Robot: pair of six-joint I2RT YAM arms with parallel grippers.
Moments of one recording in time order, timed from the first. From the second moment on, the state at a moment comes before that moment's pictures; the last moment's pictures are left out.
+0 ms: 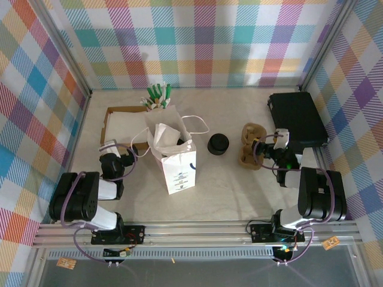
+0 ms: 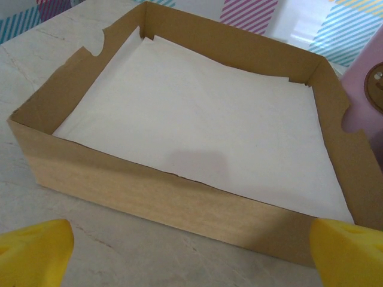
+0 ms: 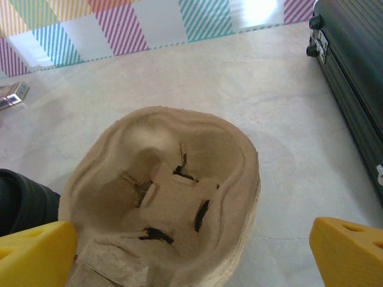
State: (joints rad) left arm 0.04 1.50 0.18 0.99 -0.10 -0.26; right arm -0.16 1.47 0.33 0.80 -0.44 0.10
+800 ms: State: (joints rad) left arm -0.11 1.58 0.31 0.97 -0.25 -0.15; right arm -0.04 1.54 0.36 0.80 -0.16 0.08
